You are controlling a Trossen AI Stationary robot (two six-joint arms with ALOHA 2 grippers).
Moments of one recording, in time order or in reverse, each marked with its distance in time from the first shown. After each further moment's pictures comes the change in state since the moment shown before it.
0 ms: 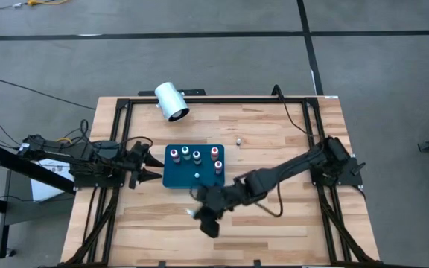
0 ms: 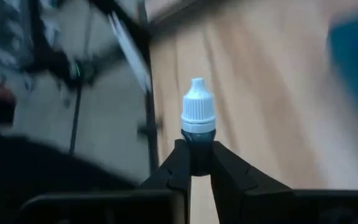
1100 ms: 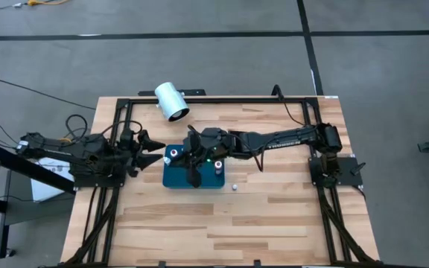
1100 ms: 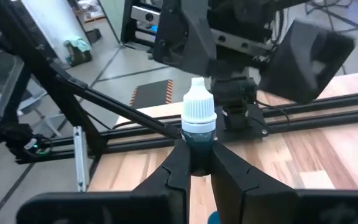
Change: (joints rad) left arm 0.000 0.091 0.060 0.422 -0.213 0.054; right arm -0.319 -0.003 -0.003 0.382 -0.117 -0.490
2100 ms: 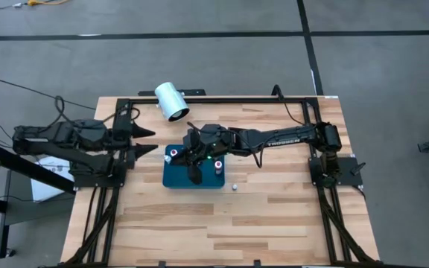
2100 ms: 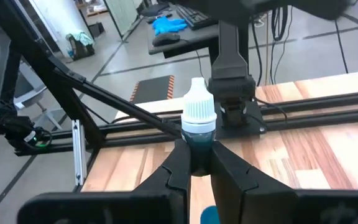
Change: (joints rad) left arm 0.000 0.206 0.604 -0.922 -0.149 0.123; right arm -0.022 0.000 0.000 -0.016 -0.045 -0.026
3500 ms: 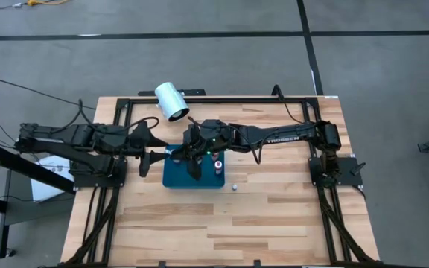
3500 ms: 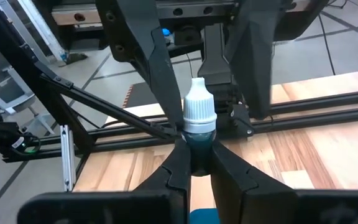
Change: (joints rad) left arm 0.000 0.153 0.002 0.064 0.101 -0.003; right arm -0.031 0.000 0.000 0.006 0.000 -0.003
